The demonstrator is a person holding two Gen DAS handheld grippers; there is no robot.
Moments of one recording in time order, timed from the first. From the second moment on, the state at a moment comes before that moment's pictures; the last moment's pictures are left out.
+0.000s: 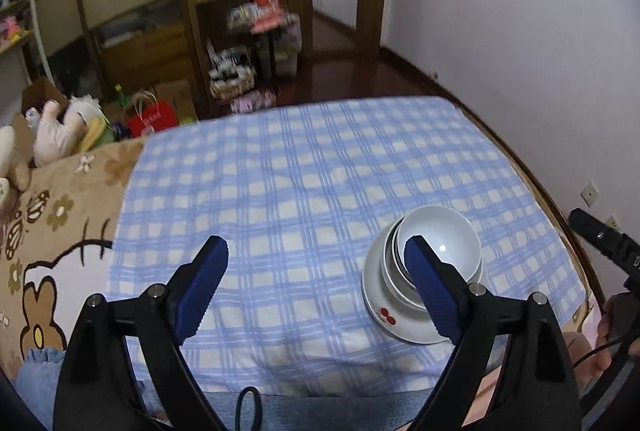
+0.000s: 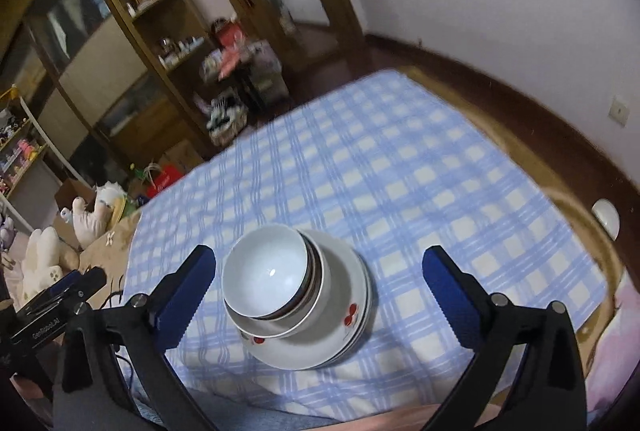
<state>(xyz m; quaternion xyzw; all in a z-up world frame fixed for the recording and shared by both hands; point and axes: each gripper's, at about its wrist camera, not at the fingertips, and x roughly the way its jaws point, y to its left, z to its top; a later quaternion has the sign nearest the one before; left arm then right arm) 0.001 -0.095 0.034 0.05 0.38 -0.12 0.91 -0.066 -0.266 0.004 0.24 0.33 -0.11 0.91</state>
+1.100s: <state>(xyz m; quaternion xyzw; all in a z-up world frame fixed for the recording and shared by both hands) -0.037 -0.091 -0.016 0.07 0.32 -0.12 0.94 -0.117 -0.207 -0.001 0.08 0.23 -0.14 0.96</state>
